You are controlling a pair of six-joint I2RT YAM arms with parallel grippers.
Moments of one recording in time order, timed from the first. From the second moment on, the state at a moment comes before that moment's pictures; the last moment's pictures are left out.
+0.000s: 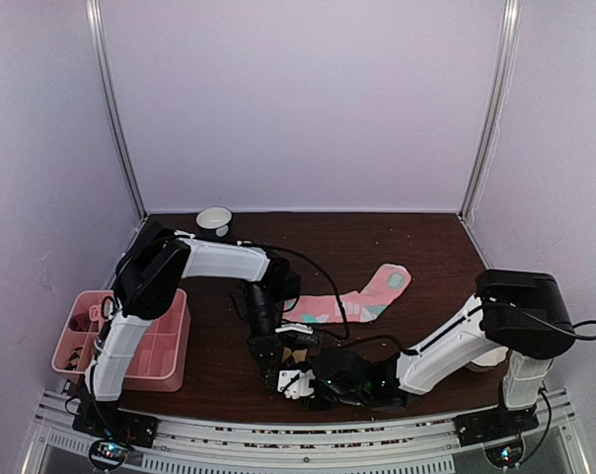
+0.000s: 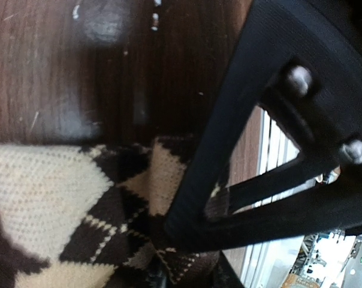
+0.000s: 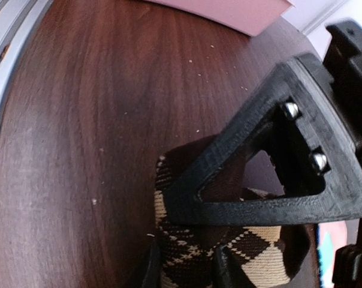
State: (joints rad) left arm -0.86 2.36 1.73 -1.36 0.69 0.81; right arm 1.34 1.90 0.75 0.55 0.25 -0.42
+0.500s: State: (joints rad) left arm -0.80 2.02 1.40 -0.99 0.51 0.74; right arm 1.21 1.91 0.75 0.57 0.03 -0.15
